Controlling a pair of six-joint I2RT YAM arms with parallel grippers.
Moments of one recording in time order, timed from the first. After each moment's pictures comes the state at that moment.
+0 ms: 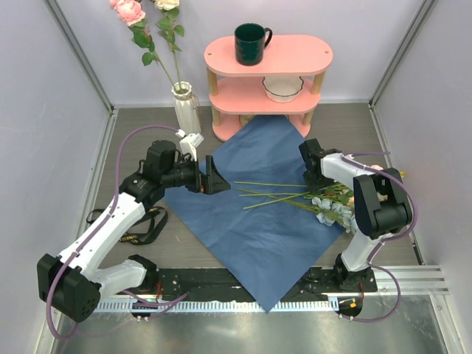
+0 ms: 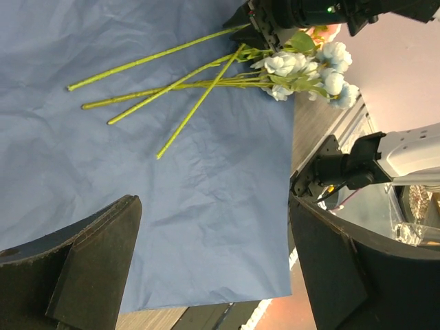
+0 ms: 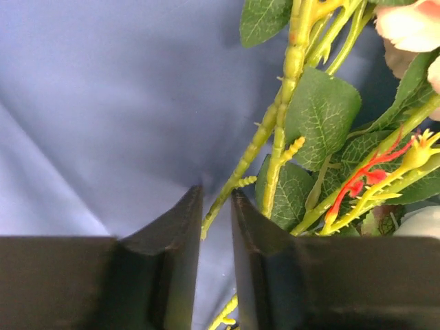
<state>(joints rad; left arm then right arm) -0.46 1.10 0.94 -0.37 0.56 -0.45 0.25 1.71 1.03 -0.66 0.40 1.51</state>
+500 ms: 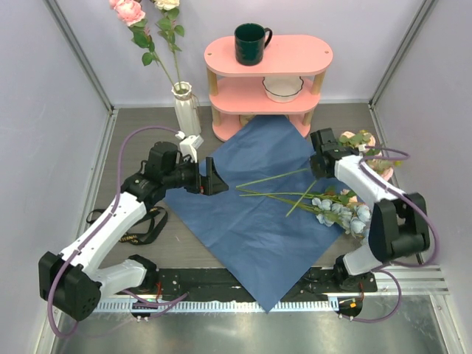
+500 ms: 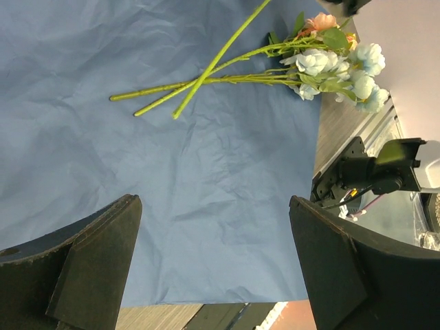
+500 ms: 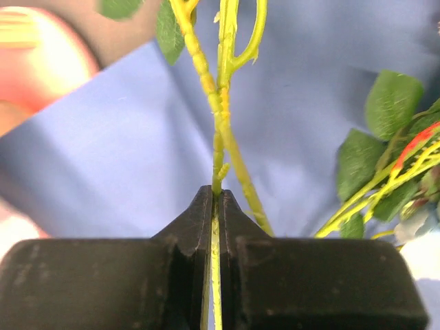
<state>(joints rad) -0.46 1.11 0.93 -0.40 0.48 -0.41 0.23 1.55 1.05 -0.63 0.39 1.55</state>
